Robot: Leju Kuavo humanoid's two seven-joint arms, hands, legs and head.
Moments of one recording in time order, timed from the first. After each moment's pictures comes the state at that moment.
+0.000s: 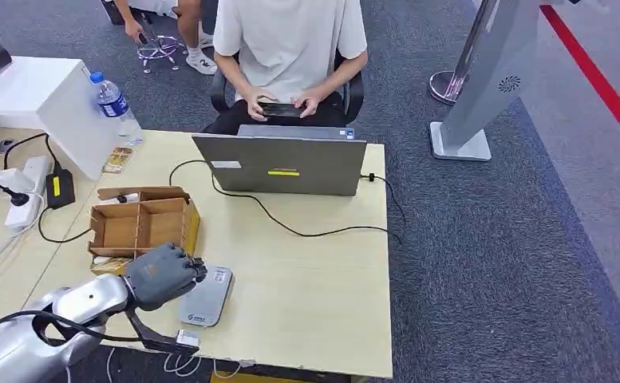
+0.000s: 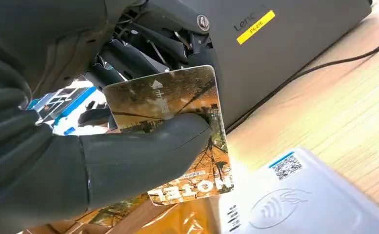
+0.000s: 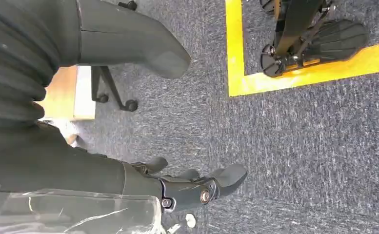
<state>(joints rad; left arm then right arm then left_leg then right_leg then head) -0.29 0.74 -0.76 -1.59 -1.05 -0.02 -0.19 -0.05 -0.07 -0.33 -0.18 0.36 -0.09 0.12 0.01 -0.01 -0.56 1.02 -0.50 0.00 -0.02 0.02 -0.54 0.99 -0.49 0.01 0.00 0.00</state>
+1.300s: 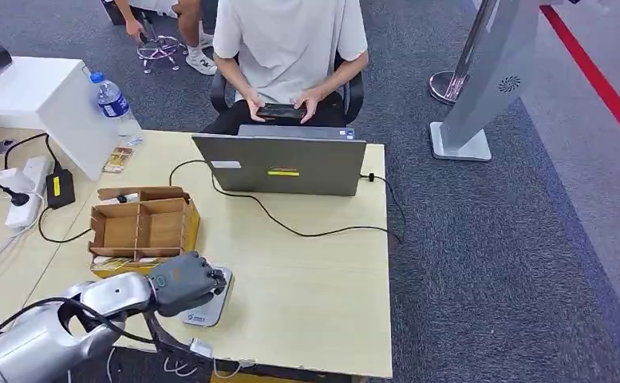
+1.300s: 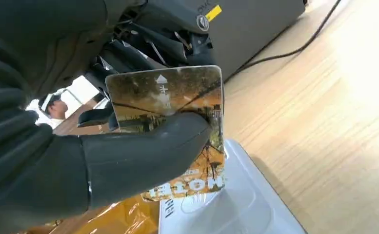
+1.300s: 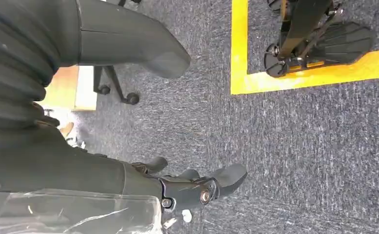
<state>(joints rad) -0.42 0.71 -0.95 -1.53 -0.93 -0.09 -0.21 -0.05 -0.07 -0.33 -0.18 0.41 -0.07 0.12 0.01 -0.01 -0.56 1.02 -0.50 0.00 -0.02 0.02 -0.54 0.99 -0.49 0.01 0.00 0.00</state>
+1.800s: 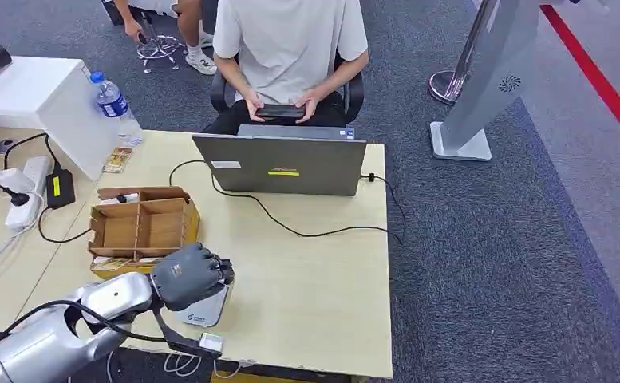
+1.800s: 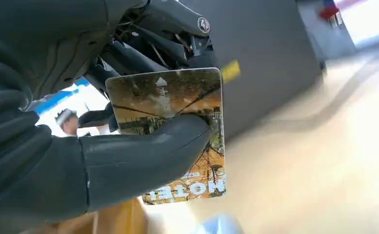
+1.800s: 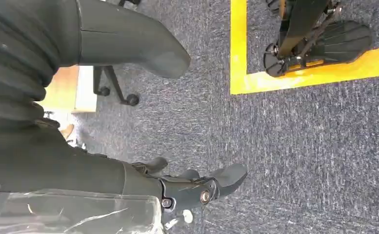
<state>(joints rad) -0.40 0.65 -0.93 -1.55 -0.97 0.18 -0.22 -0.05 -0.07 -0.35 -0.18 0.42 -0.07 0.12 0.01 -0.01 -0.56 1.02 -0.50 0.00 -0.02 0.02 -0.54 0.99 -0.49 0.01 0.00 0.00</state>
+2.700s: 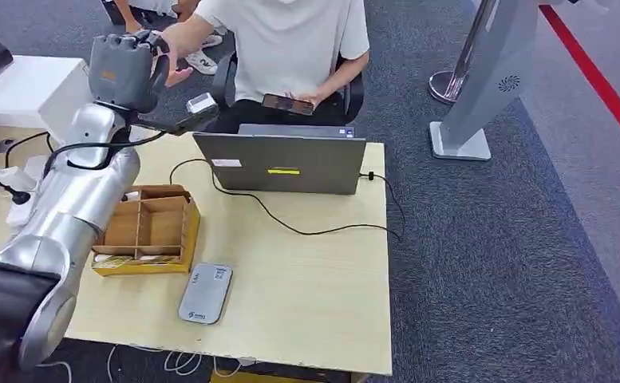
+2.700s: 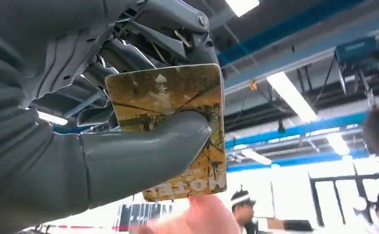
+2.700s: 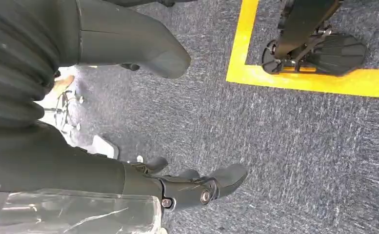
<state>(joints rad) -1.02 0.20 -0.37 -0.71 -1.22 0.57 -0.13 -0.15 -0.05 -0.29 -0.18 0.61 -0.03 0.18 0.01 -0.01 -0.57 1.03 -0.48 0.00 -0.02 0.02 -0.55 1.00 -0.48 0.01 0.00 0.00</state>
